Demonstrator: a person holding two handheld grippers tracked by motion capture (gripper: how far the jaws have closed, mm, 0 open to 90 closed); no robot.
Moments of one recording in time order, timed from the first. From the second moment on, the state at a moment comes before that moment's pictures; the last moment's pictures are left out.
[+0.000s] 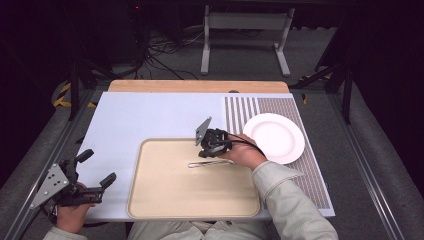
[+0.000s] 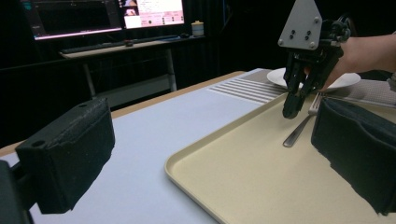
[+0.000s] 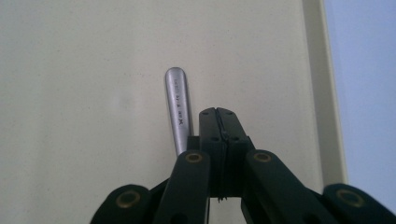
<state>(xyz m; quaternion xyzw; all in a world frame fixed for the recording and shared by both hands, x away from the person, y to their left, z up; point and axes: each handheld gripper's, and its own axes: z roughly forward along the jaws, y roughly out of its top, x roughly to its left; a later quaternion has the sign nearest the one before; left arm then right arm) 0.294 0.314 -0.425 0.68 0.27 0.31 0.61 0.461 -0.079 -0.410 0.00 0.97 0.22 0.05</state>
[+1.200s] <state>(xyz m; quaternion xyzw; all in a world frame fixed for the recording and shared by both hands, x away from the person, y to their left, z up) 0.295 0.315 -0.426 0.68 0.27 0.31 0.61 0.462 -0.065 -0.428 0.02 0.98 0.21 0.02</state>
